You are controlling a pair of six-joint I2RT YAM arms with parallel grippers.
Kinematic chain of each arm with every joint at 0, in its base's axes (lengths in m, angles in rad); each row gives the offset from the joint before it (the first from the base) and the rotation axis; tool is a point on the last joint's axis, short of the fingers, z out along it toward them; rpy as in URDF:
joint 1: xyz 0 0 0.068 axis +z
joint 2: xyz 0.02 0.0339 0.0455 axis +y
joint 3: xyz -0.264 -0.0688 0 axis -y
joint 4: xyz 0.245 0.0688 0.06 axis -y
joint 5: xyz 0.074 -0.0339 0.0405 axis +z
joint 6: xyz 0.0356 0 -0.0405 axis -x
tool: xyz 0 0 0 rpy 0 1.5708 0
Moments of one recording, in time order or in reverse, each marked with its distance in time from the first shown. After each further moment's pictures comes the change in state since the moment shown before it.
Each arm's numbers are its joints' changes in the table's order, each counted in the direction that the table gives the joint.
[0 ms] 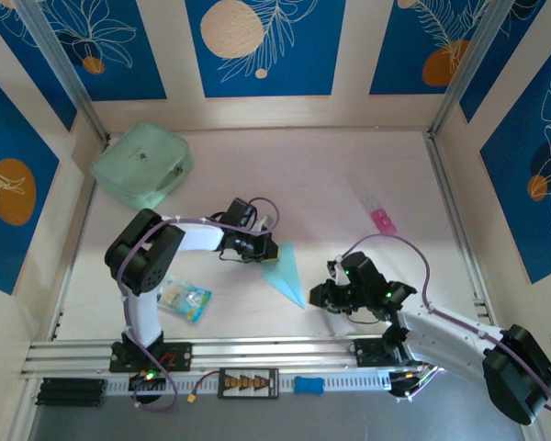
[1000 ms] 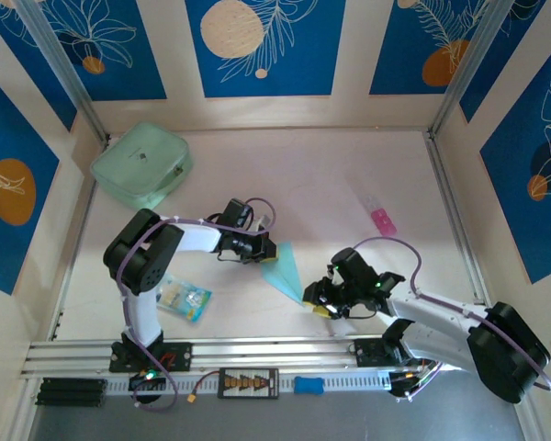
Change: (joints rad) left arm 0.019 -0.004 -0.032 0.057 -0.031 0.060; right arm 0.022 0.167 0.078 -0.079 0.013 -0.204
